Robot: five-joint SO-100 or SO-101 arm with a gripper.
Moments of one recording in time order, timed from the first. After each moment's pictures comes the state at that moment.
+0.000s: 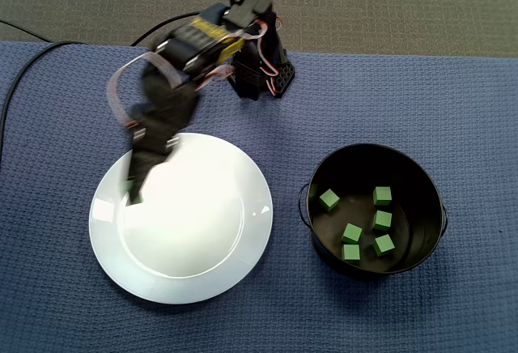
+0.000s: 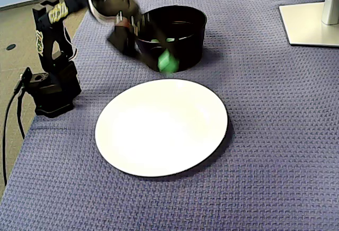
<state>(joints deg) 27.5 81.4 49.4 68.1 -25.1</state>
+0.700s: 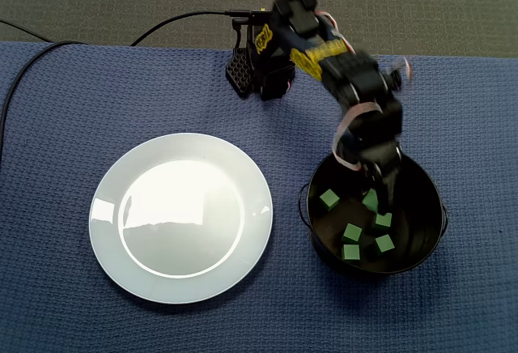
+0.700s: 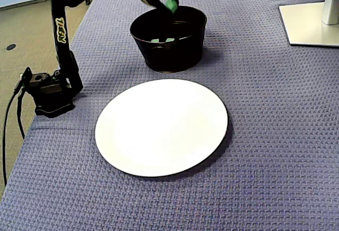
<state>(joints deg) -27.5 75.3 58.4 75.8 -7.6</state>
